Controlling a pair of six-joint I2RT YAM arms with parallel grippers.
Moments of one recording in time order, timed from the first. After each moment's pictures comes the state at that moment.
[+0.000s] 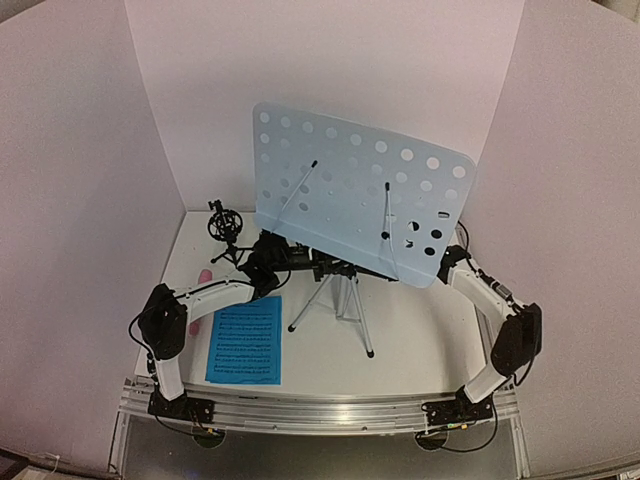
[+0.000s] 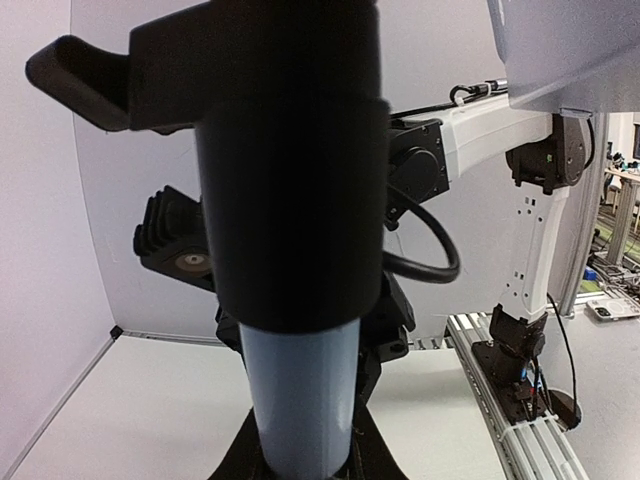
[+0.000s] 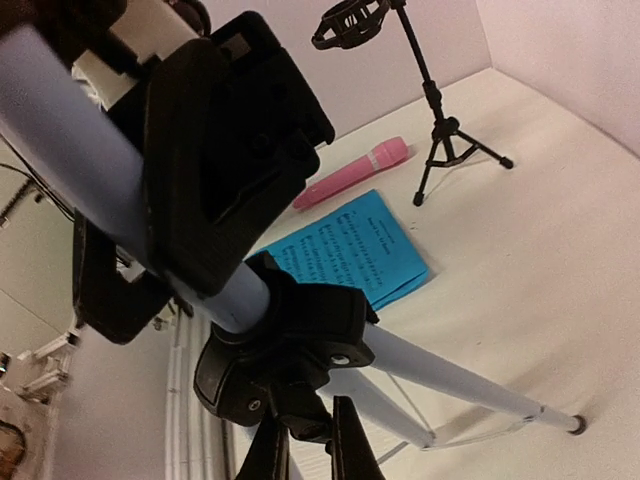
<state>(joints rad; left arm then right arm) -0.82 1.91 1.46 0.62 0.75 -0.07 0.42 1.62 1.36 -0.38 -1.03 -0.09</state>
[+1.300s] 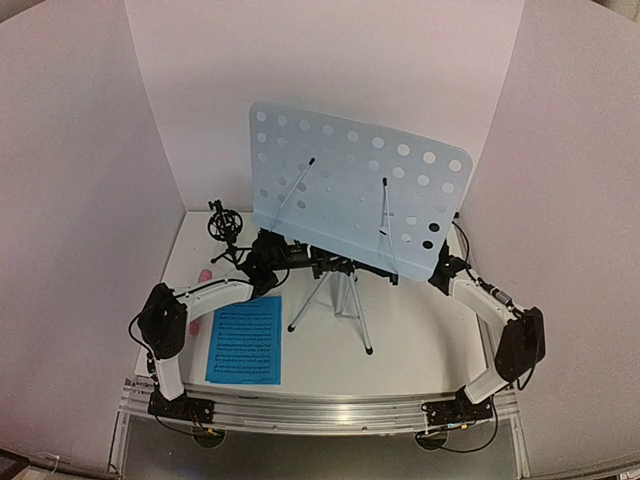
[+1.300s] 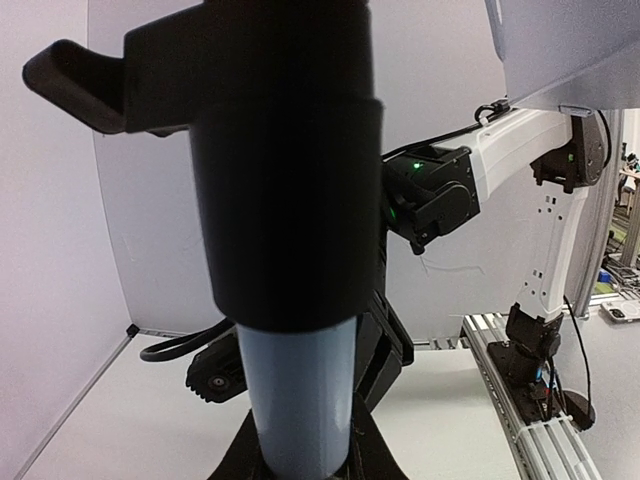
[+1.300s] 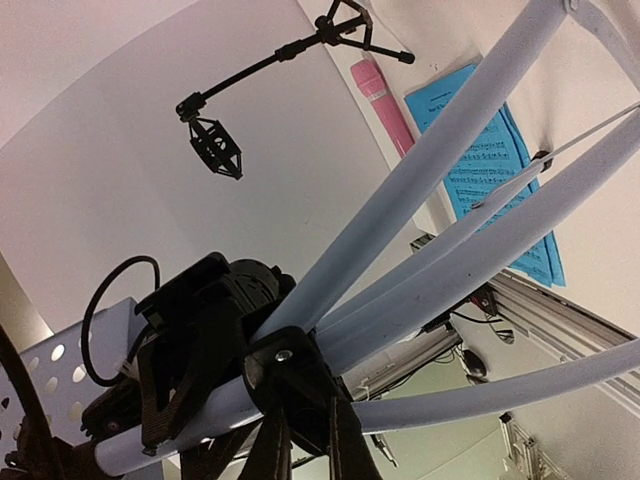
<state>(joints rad) -0.81 1.91 1.46 0.63 0.72 -0.06 0.42 1.57 1.21 -0.06 -0.97 1.66</state>
